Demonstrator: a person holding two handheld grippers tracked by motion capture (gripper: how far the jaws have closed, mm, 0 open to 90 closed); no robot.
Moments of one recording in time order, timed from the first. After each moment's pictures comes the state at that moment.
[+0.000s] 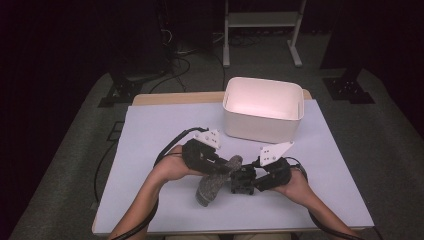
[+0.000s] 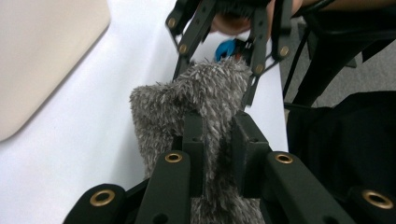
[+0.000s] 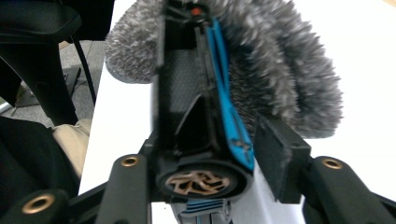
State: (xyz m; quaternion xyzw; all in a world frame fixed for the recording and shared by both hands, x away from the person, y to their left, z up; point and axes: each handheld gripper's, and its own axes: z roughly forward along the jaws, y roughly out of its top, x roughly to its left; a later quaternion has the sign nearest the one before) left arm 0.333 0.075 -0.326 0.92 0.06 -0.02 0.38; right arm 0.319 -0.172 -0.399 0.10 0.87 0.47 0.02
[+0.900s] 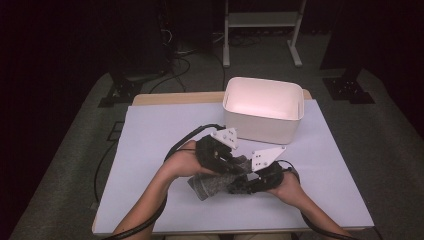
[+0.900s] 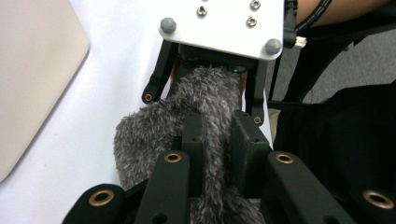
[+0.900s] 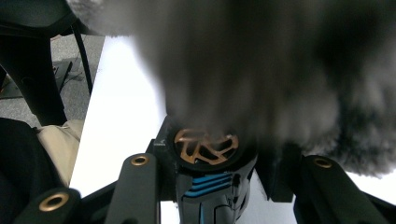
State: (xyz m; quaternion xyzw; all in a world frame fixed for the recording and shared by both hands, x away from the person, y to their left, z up) left arm 0.325 0.038 -0.299 0.93 0.01 -0.02 0.36; right arm 0.313 -0.151 -0.402 0.07 0.88 0.48 0.05
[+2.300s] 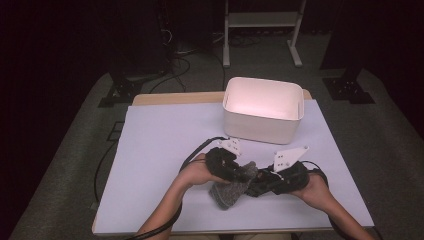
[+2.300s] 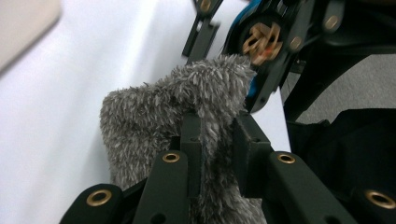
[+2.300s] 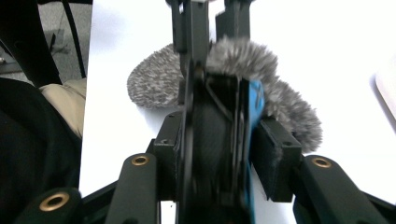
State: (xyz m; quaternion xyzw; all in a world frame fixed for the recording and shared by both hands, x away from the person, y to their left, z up) left arm 0.347 0.022 -0.381 0.91 0.06 -0.08 0.40; right arm 0.301 -0.207 -0.390 0.10 0.90 0.42 0.06
